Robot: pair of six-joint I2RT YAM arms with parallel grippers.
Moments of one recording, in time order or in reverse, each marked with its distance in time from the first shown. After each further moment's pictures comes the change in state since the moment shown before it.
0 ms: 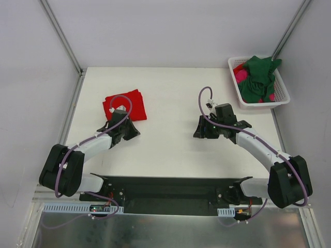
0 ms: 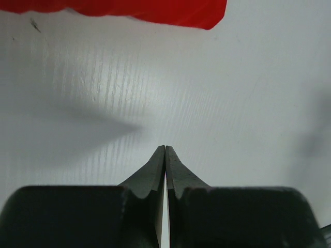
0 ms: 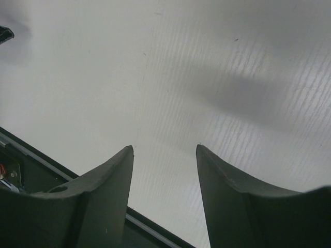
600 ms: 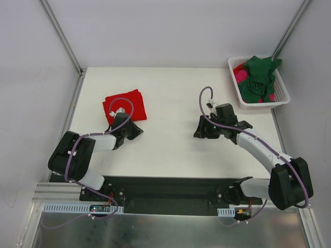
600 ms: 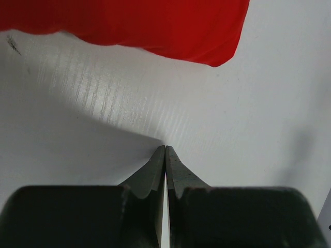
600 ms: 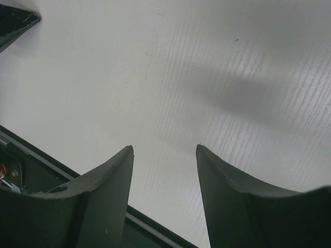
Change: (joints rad) left arm 0.000 0.169 -0.080 0.353 -0.043 -0.179; right arm 0.000 -0.017 0.000 -0.008 0.000 -0.001
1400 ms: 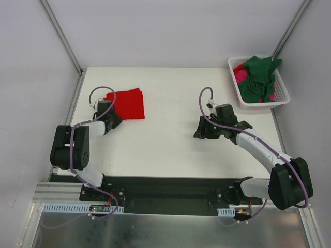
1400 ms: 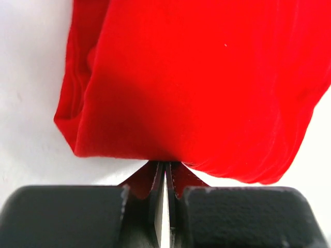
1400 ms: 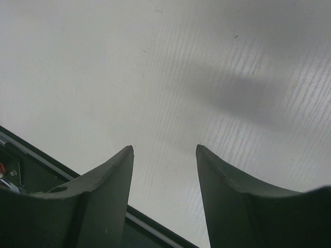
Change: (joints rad) left arm 0.297 0.092 0.187 -0.153 -0.074 0.170; right arm 0.000 0.000 -0.006 0.000 0.001 0.000
